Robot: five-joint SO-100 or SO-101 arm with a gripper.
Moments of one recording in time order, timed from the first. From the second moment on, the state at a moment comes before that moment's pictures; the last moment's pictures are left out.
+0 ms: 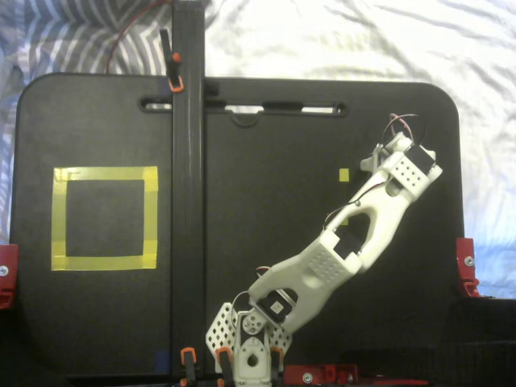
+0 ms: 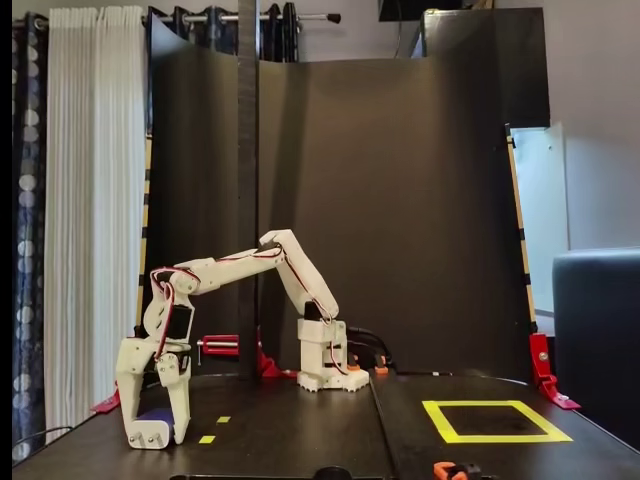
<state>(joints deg) 44.4 54.0 66.8 64.6 -134.0</state>
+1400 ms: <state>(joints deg) 19.3 82.0 83.8 76.9 -104.5</state>
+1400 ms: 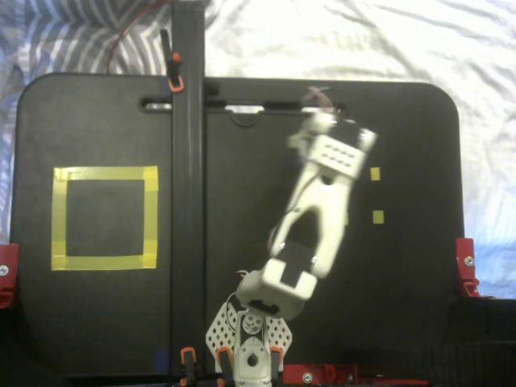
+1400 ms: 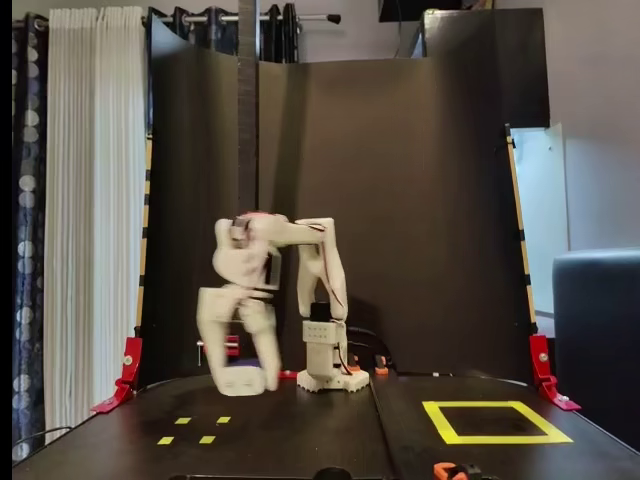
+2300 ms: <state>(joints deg) -22.9 83.7 84.4 83.2 -66.6</state>
